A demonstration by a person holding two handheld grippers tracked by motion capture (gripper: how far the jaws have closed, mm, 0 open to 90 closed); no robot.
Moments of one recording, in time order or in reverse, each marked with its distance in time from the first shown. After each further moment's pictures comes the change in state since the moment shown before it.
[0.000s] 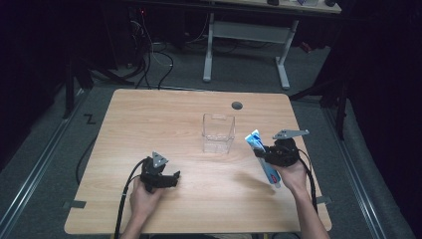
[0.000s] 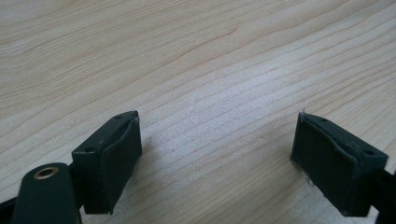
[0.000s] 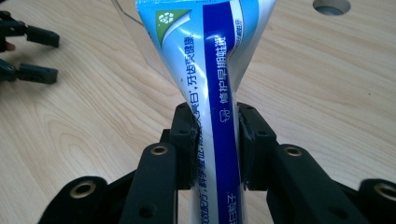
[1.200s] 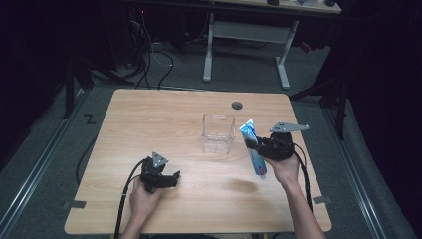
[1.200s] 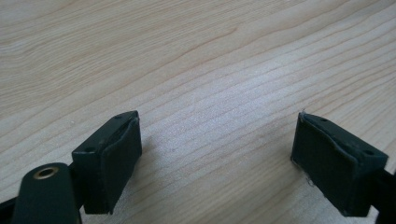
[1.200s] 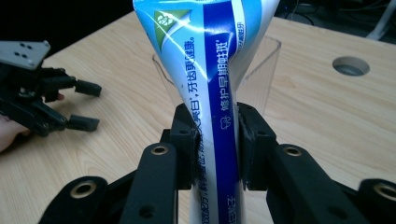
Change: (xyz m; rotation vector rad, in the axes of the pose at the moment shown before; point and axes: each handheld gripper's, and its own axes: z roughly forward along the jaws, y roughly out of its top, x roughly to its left) left arm 0.000 0.000 0.000 0.000 0.001 -0.002; right arm 0.020 0.029 -0.005 -0.163 0.076 -0.013
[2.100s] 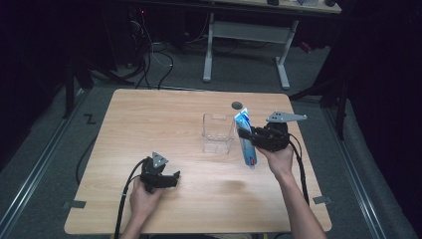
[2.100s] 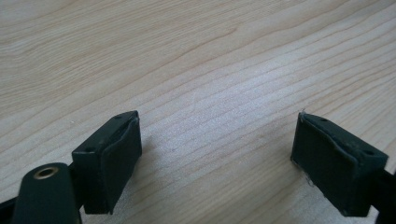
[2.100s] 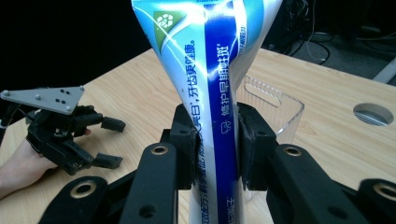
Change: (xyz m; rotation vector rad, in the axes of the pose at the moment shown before) left arm 0.000 0.000 0.000 0.000 0.000 0.001; right arm 0.010 0.033 0.004 -0.087 0.065 -0.019
